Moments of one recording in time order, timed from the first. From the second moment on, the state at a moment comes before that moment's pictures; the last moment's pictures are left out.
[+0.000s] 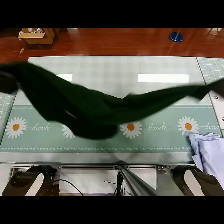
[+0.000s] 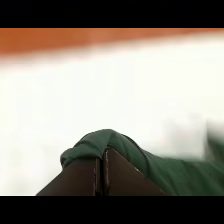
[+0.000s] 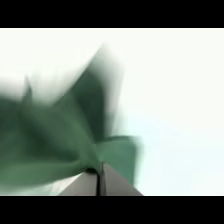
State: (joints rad) left arm -0.03 -0.53 1.06 1.25 -0.87 -1.32; right arm -0.32 -0.75 1.30 -1.05 1.45 1.32
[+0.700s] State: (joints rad) left arm -0.03 -0.51 1.68 1.46 -1.23 -1.41; right arm -0.32 -0.73 1.94 -1.34 1.55 1.46
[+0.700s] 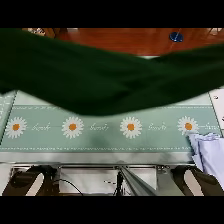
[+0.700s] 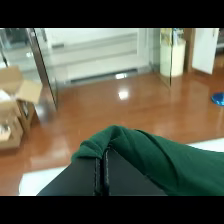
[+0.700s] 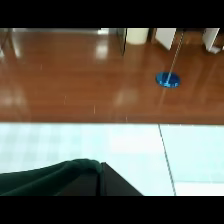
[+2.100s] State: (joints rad) left arm -0.03 -0.96 0.96 1.23 -0.86 -1.38; right arm -0.32 -1.40 1.46 -1.08 1.22 1.46
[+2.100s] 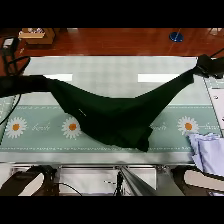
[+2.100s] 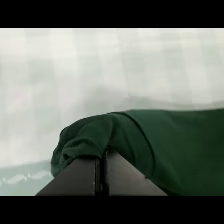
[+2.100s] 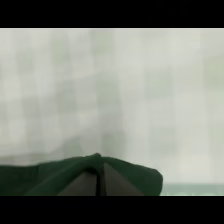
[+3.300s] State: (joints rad) left arm -0.11 -1.25 0.95 1.15 -0.80 -1.37; right arm -0.32 -1.47 1.56 -1.09 1.29 1.36
